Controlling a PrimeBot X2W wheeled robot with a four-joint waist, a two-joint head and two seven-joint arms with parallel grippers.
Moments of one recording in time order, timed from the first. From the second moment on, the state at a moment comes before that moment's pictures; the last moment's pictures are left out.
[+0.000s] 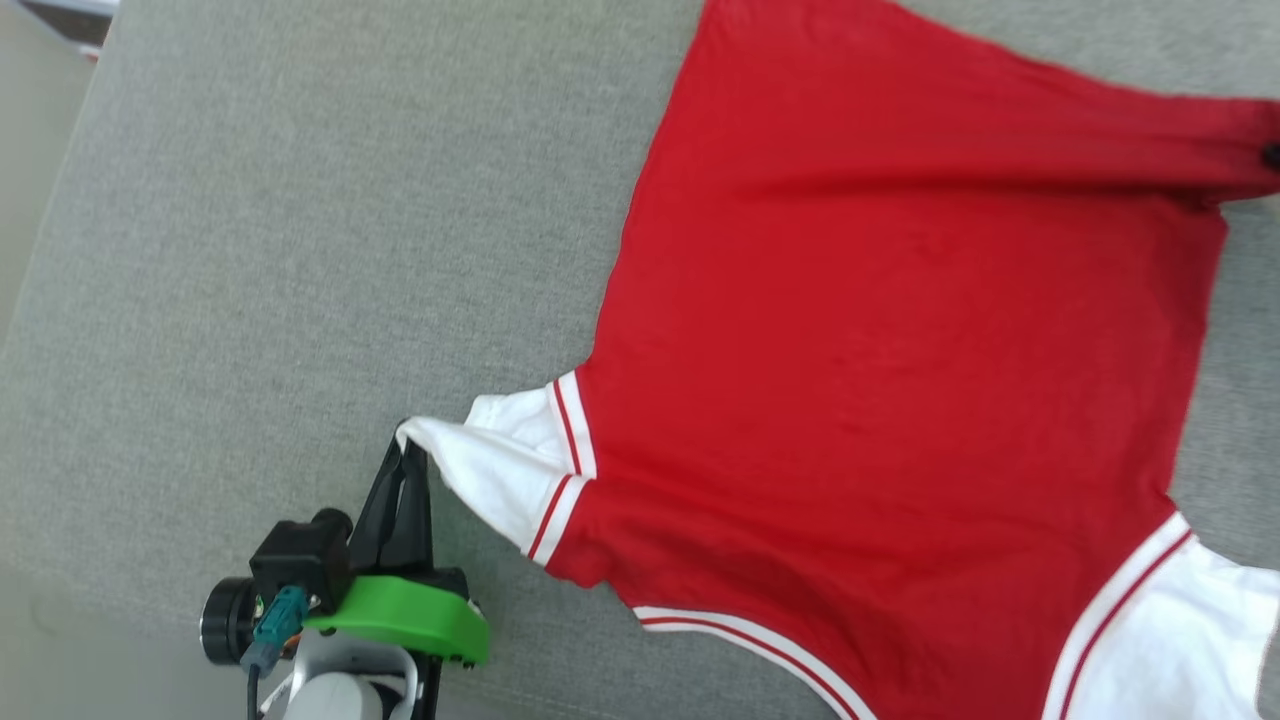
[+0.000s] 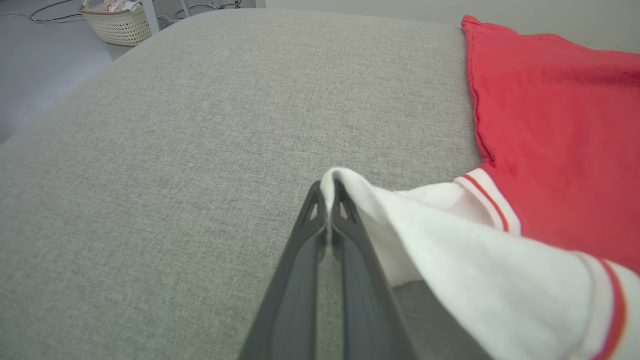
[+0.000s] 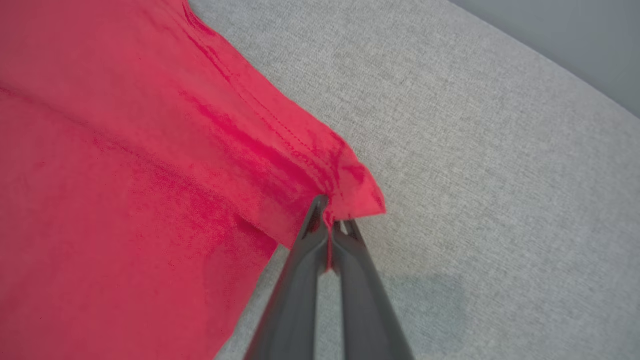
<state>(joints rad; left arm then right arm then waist) -0.05 0.10 -0.13 0.10 -0.25 0.03 -0.26 -0.98 -0.85 0.64 0.34 0.87 0.13 0.74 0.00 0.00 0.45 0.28</state>
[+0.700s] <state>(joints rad) 0.09 0.17 -0.07 0.15 -0.26 0.02 -0.25 -0.25 -1.08 0.68 0.13 1.05 0.13 0.53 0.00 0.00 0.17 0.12</state>
